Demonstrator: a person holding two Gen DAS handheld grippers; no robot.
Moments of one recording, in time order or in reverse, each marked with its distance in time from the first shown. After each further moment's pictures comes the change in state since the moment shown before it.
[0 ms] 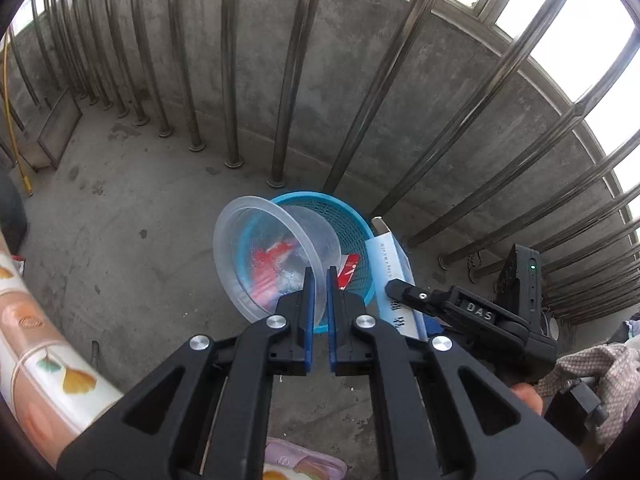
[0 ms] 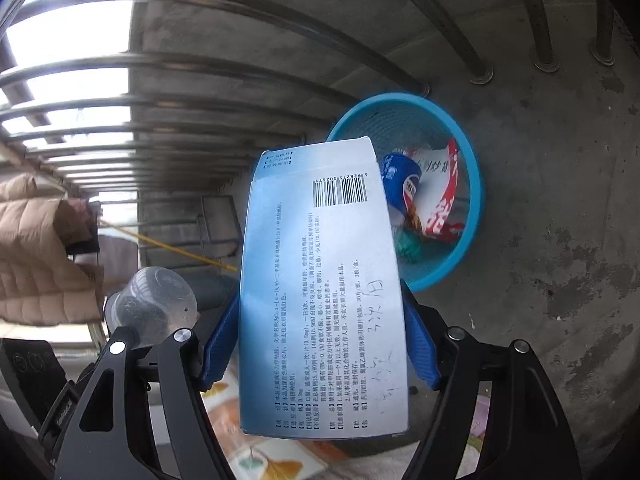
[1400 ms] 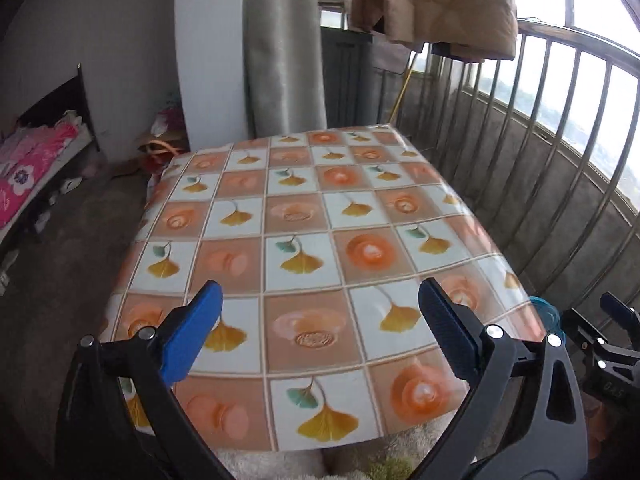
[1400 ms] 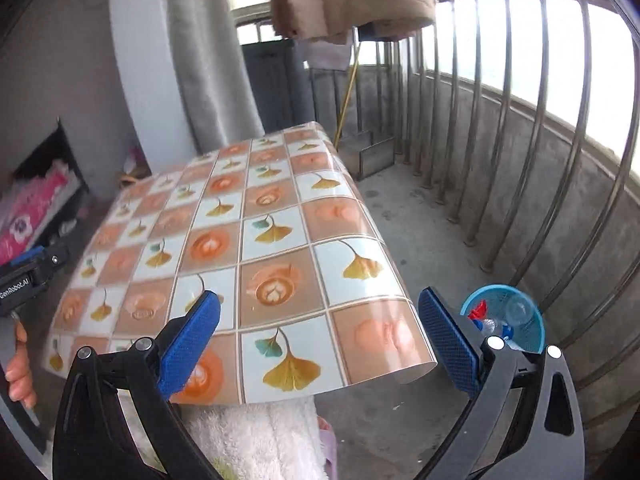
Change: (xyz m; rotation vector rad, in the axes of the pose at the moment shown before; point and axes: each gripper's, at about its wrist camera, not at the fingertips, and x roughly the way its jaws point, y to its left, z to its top) left arm -0.342 0.050 -0.438 -0.837 -0.533 0.827; right arm -0.122 0.201 -0.392 -1.552 -0.029 -0.039
